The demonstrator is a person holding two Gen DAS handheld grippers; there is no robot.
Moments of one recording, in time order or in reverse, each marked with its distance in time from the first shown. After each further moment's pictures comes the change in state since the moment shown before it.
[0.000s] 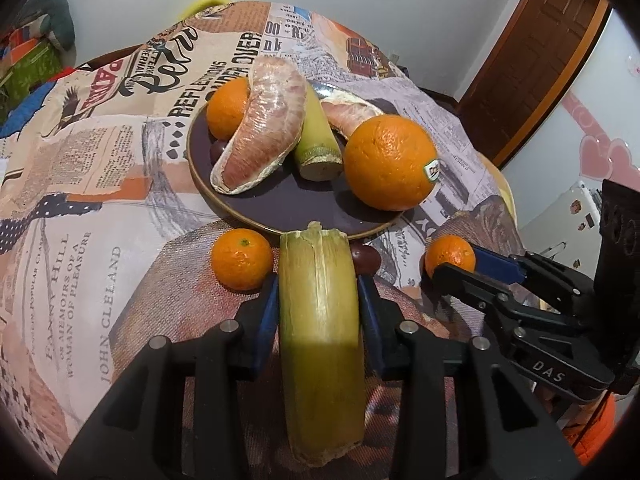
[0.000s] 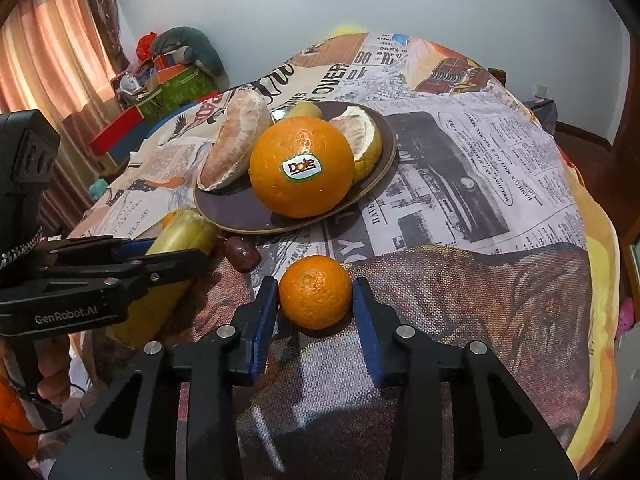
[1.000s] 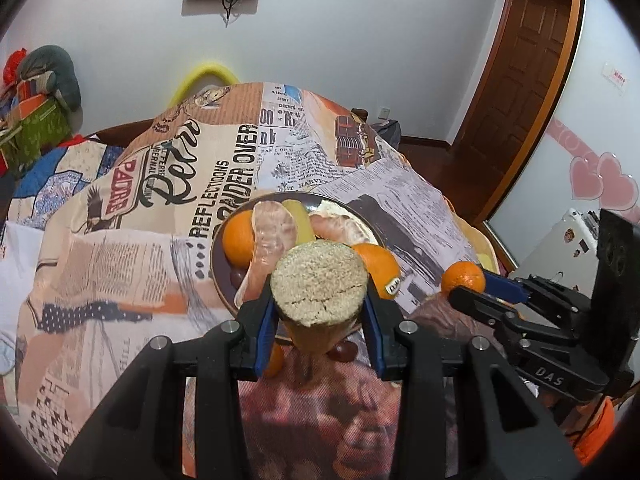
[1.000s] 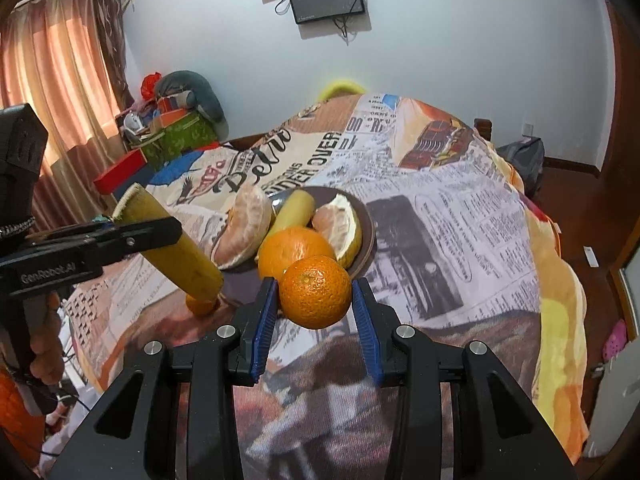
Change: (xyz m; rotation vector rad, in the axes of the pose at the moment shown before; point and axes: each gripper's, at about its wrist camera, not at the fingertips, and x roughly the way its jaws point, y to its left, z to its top) left arm -0.064 -0.016 0.052 0.079 -0.206 0.029; right arm -0.045 -0.004 0.040 -0.005 -0.170 -0.019
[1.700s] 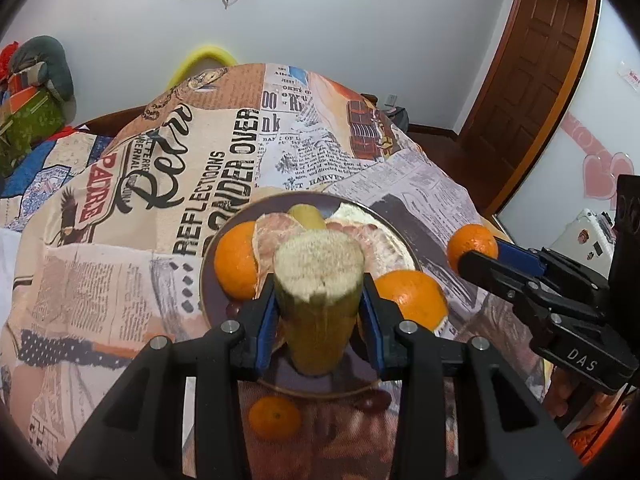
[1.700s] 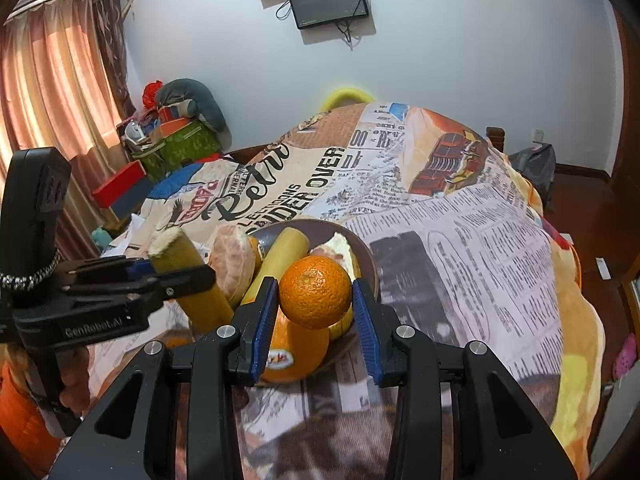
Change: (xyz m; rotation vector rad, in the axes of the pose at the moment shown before) left arm 0.067 0.019 0.022 -0.008 0.052 0.003; right arm 0.045 -0.012 0.035 -0.003 -0.020 0.034
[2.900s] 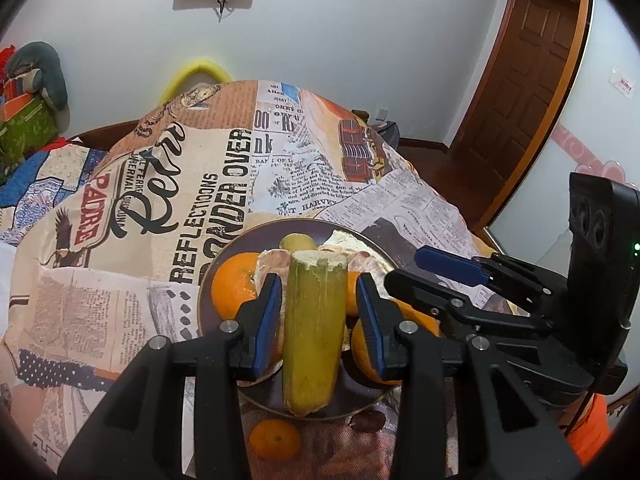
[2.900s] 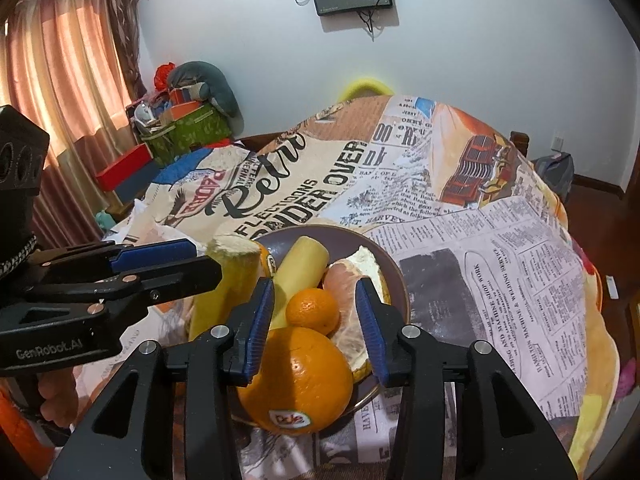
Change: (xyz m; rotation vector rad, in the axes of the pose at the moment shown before) left arm -0.009 0.003 0.013 0.002 -0.055 -0.035; right arm 0.030 0.014 0.015 -0.058 0.039 0.030
